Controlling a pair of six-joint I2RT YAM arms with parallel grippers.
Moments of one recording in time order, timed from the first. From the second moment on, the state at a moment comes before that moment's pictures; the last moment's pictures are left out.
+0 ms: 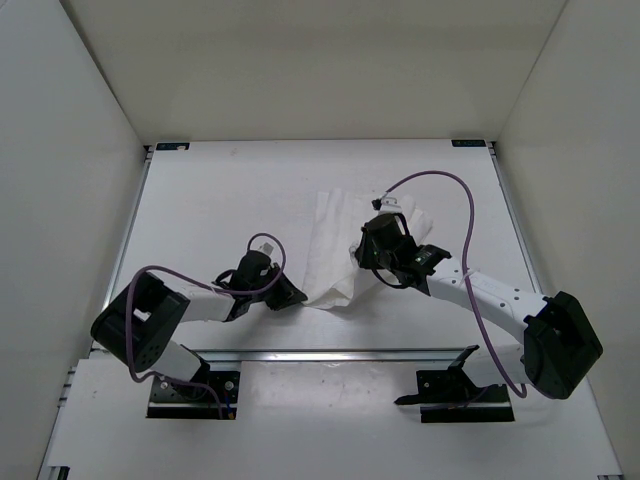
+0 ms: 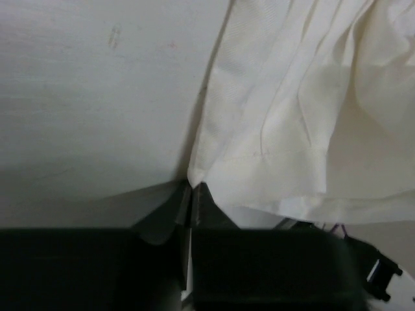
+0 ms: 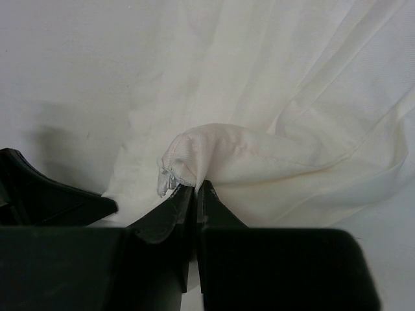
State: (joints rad) left arm -0.60 1.48 0.40 0.34 0.25 -1.08; right arm 0.73 1.30 0.84 -0.22 0.22 0.60
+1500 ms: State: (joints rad) left arm -0.45 1.33 0.50 0.06 0.20 -0.86; right arm 0.55 0.96 0.61 -0.34 -0.14 0.91
